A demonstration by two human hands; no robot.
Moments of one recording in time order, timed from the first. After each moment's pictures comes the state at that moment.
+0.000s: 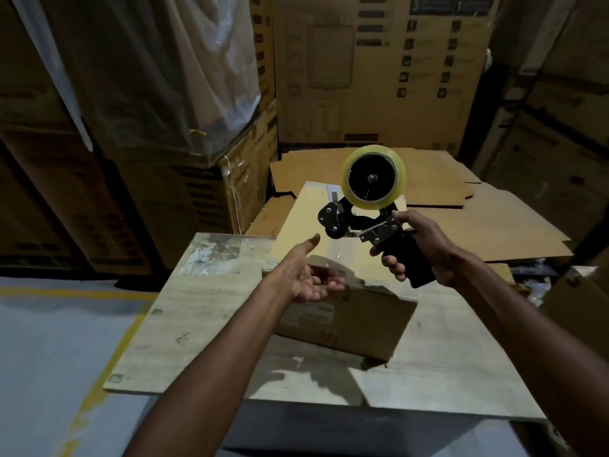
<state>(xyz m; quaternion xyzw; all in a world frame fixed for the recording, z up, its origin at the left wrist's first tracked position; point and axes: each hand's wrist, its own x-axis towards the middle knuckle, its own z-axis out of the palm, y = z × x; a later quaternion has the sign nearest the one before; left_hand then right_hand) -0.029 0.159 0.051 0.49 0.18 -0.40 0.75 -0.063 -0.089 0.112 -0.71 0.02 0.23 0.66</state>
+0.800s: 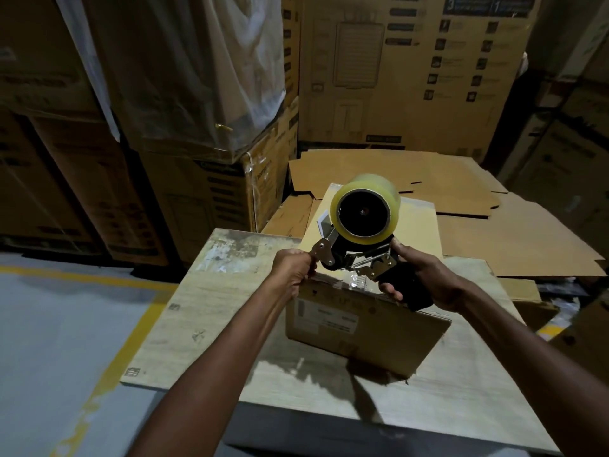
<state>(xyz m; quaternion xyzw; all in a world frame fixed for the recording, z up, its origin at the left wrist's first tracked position) 0.001 0.208 0.034 0.70 0.18 -0.09 0.69 -0.056 -0.041 0.085 -0.73 -0.05 0.25 0.64</state>
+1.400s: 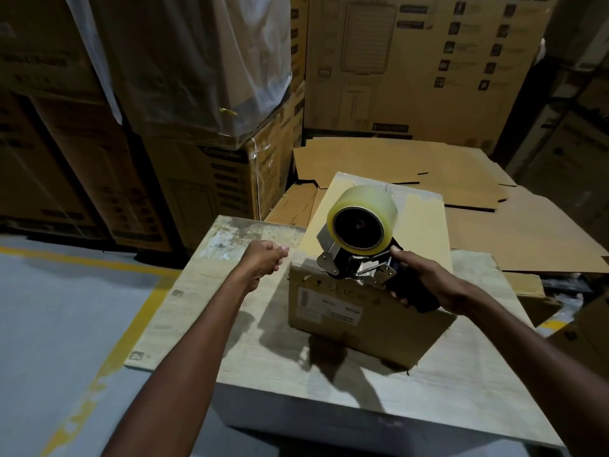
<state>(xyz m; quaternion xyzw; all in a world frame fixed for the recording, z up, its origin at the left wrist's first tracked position) 0.033 0.287 -0.022 0.77 0.10 -0.07 0.63 -0.062 -0.037 0.072 -0.80 0.00 0.23 0.55</state>
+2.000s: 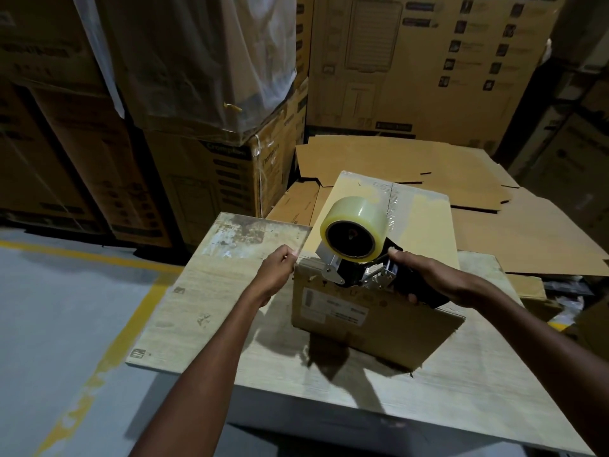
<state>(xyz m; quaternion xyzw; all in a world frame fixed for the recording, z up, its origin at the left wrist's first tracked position) 0.023 0.277 -0.056 0.81 0.00 -0.07 0.58 -0.050 -0.029 0.082 -0.85 -0.02 0.27 0.45</state>
